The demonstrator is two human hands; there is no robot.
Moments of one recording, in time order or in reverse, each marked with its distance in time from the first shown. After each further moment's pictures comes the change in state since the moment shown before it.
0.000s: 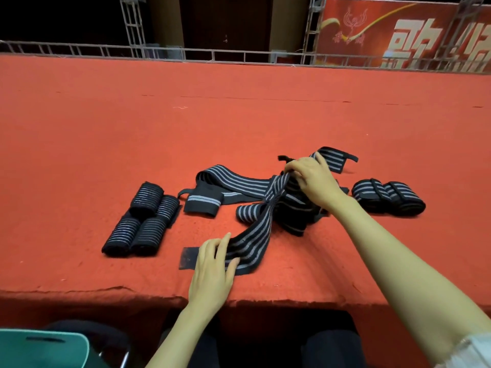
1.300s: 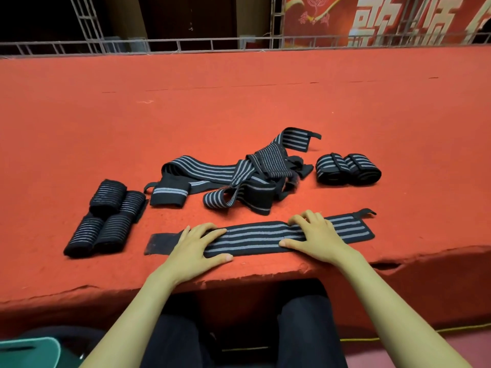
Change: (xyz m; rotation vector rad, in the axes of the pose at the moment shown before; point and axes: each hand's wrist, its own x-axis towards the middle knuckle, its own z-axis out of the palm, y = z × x) left_hand 0.032 0.006 -0.005 0.061 -0.487 0.222; right_hand -0.176 -0.005 0.009 0.153 -0.447 0.458
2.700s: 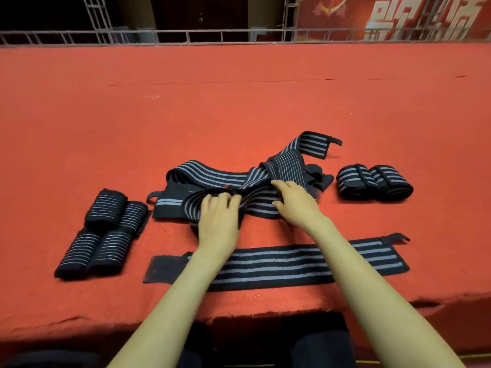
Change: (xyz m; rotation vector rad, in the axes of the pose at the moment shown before) left_hand 0.094 0.033 -0.021 0.312 0.394 -0.109; right_hand 0.129 -0.059 -0.023 0.026 0.085 0.019
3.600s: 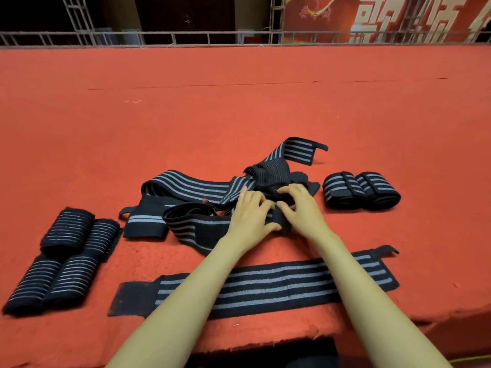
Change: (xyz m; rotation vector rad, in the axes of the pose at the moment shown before) left_hand 0.066 0.059 0.066 -0.215 -0.109 0.281; right_hand 0.014 0.066 0.009 0.370 0.305 -0.095
